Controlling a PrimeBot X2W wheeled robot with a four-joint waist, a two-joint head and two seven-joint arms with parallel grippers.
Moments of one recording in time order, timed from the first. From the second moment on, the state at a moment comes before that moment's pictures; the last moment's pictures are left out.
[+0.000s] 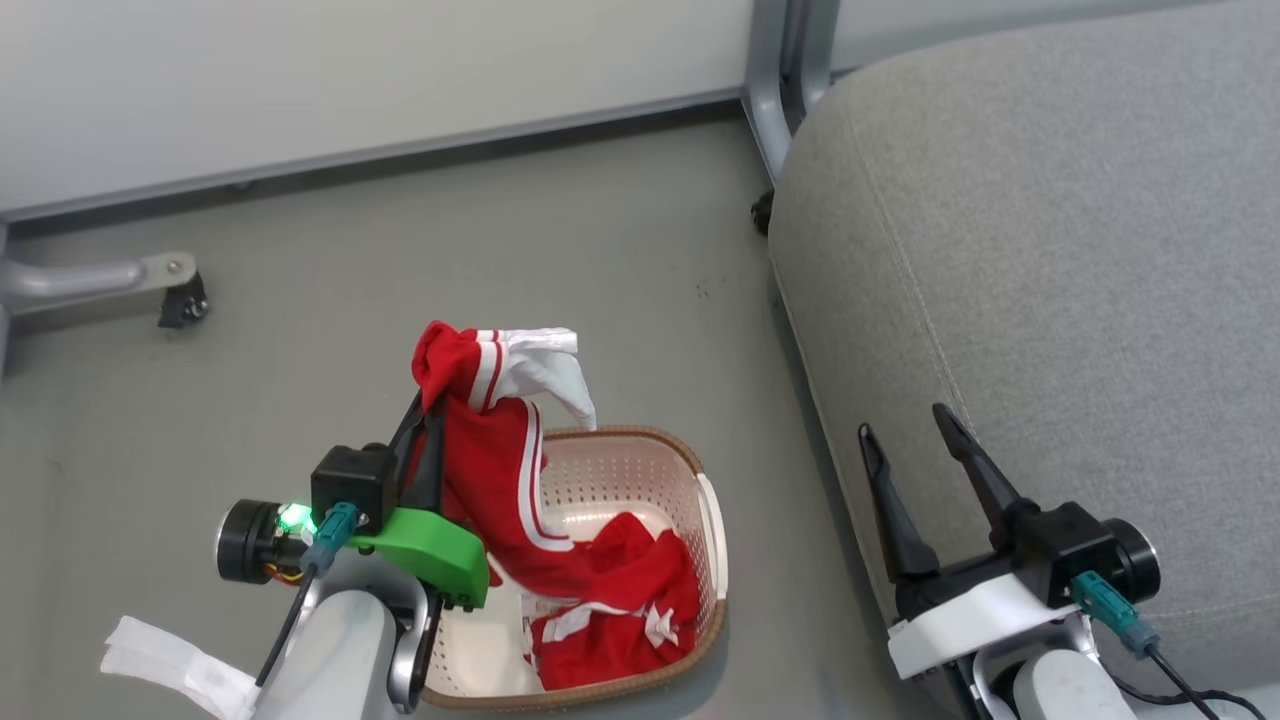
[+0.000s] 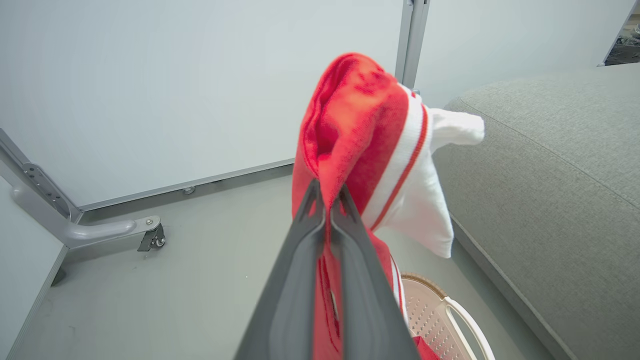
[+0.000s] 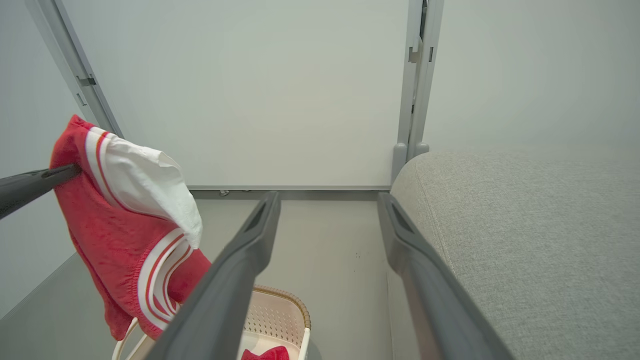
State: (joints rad) left arm -0.33 0.09 -0.29 0.52 -0.20 0.01 -0.26; right arm -0.05 -0.05 0.16 0.10 0.08 0.13 -0.26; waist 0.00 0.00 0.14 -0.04
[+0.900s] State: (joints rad) left arm -0.43 0.05 -0.56 0.23 -0.32 -0.06 -0.14; right arm -0.15 -0.07 0.46 0.20 0.06 0.13 -0.26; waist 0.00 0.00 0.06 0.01
